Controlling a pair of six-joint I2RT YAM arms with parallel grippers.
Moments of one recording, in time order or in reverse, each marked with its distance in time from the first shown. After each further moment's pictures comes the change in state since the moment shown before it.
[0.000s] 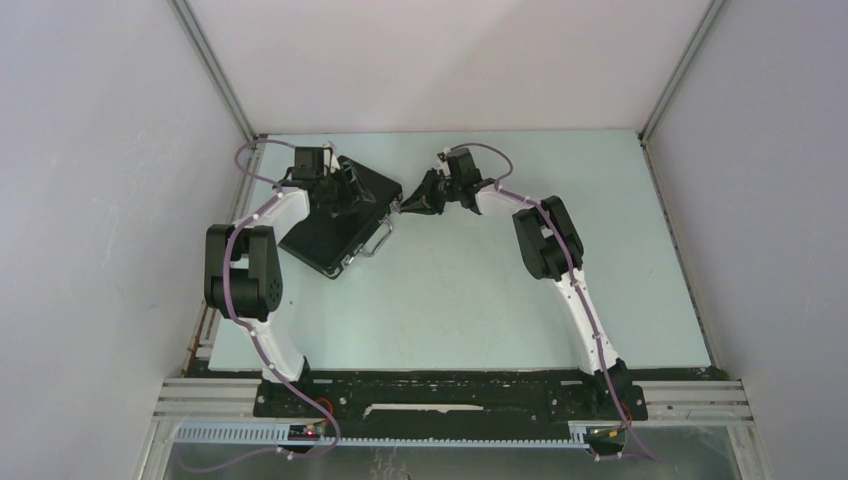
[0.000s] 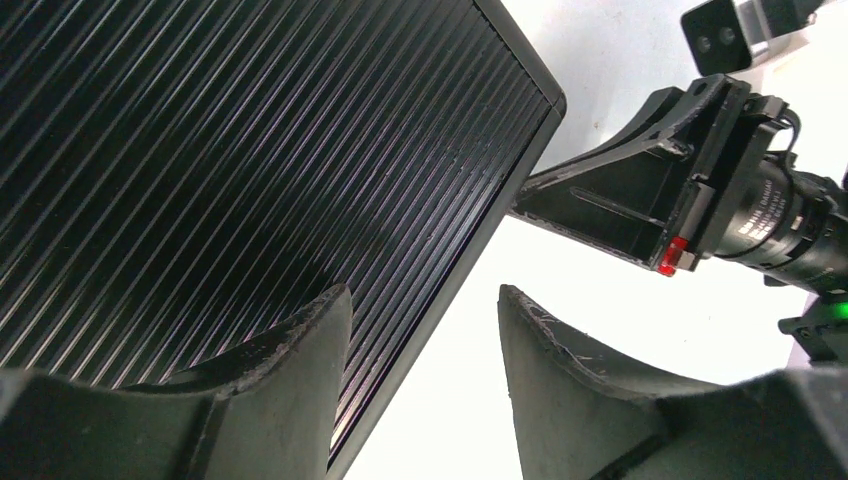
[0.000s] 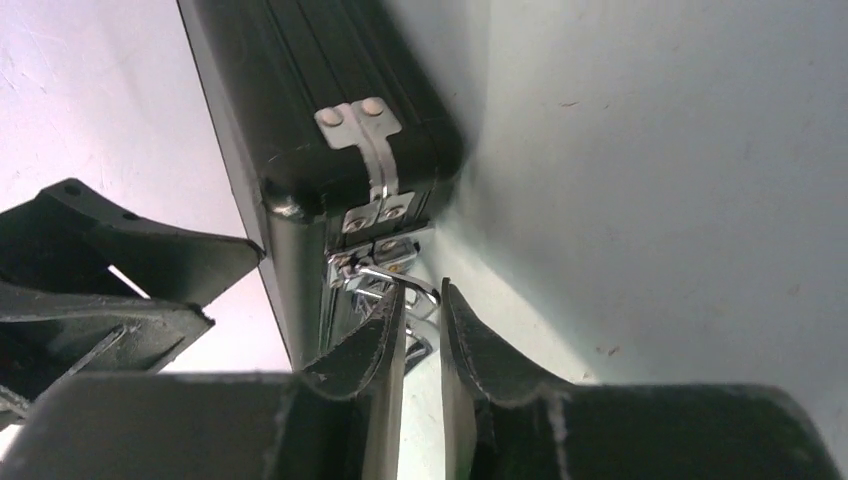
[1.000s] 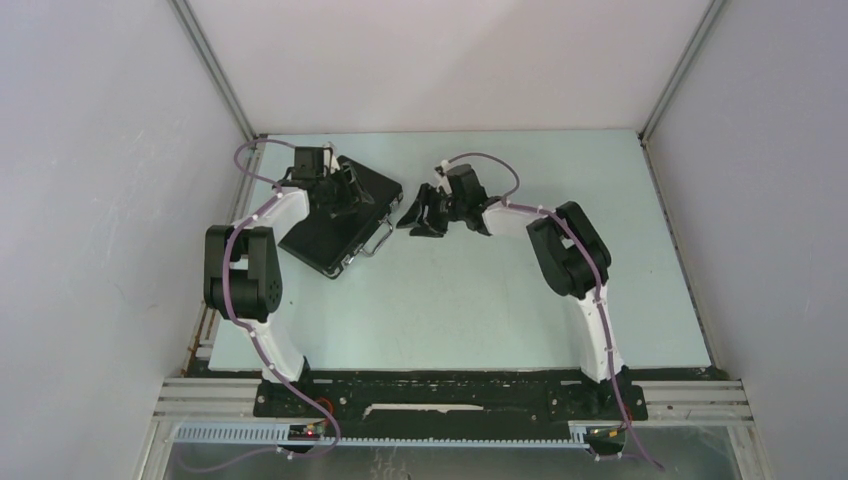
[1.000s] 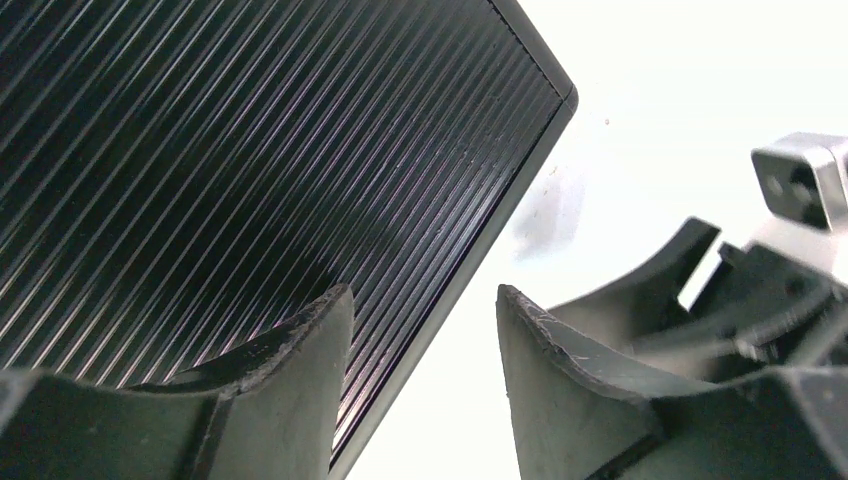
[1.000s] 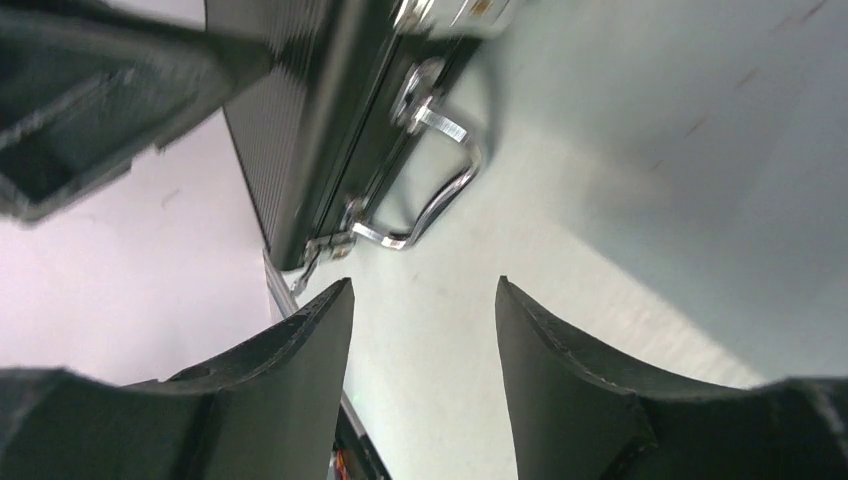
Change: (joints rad) left arm 0.003 -0.007 0.000 -0.016 -0.015 0.011; right arm 0.057 -0.287 -0.422 0.144 0.053 -0.092
